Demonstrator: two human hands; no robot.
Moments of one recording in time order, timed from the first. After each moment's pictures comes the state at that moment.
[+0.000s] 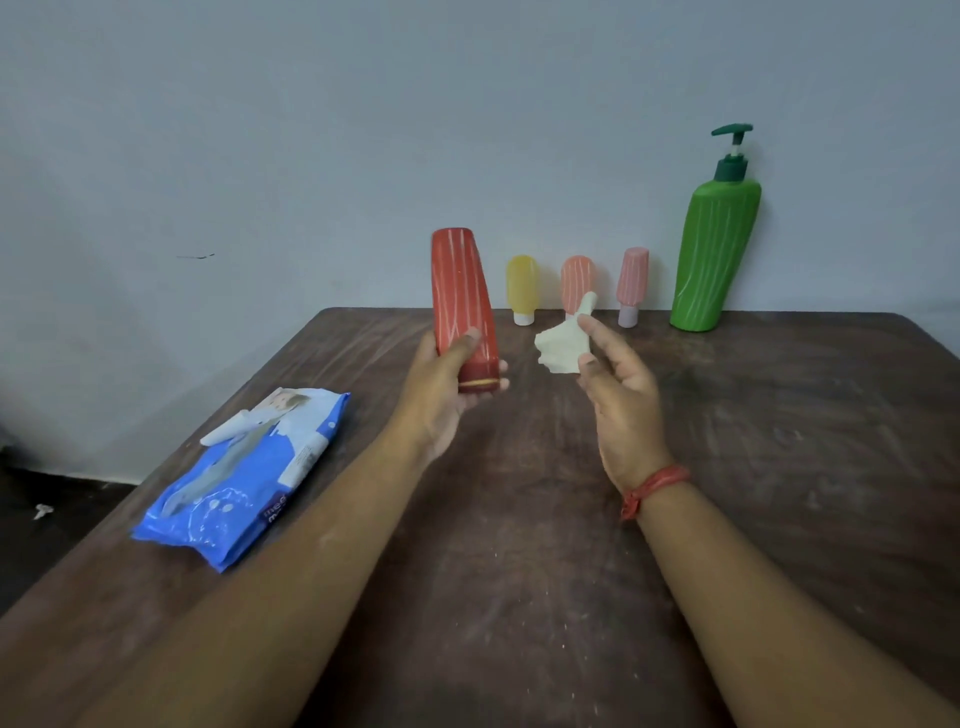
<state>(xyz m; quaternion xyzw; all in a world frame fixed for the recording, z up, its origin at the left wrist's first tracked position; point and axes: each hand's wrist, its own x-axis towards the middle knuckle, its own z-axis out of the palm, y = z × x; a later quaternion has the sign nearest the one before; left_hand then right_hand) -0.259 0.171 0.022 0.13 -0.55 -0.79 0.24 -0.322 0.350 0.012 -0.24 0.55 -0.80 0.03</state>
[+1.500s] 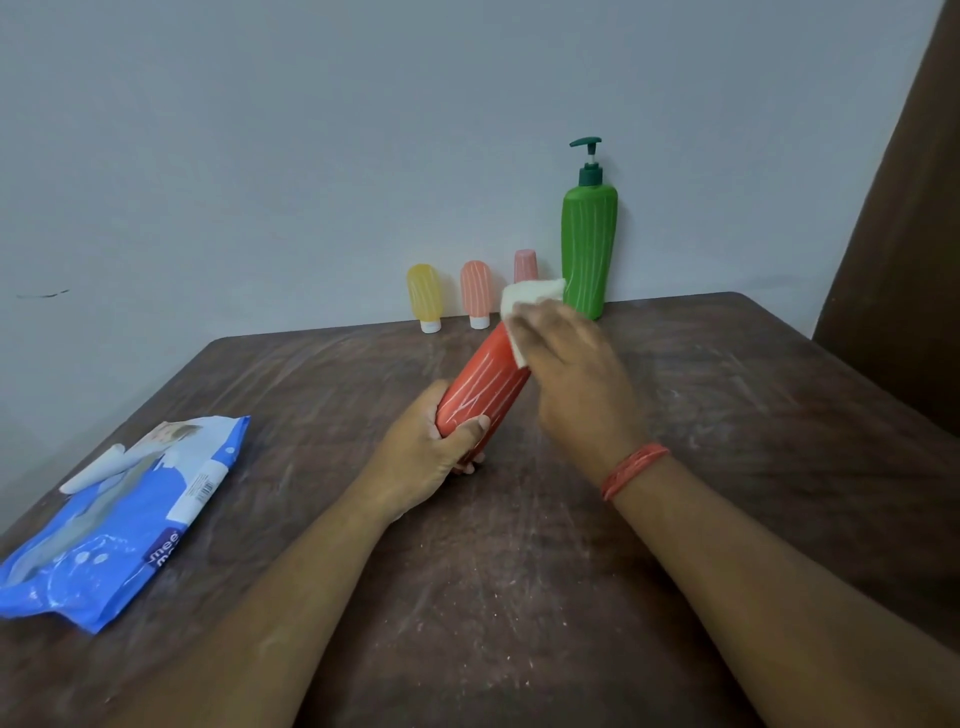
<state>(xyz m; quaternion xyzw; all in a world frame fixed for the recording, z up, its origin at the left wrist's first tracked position) -0.229 0.230 -0.010 -0.01 -0.81 -0.57 0.11 -0.300 0.416 0.029 -0.39 0.82 -0.16 -0.38</state>
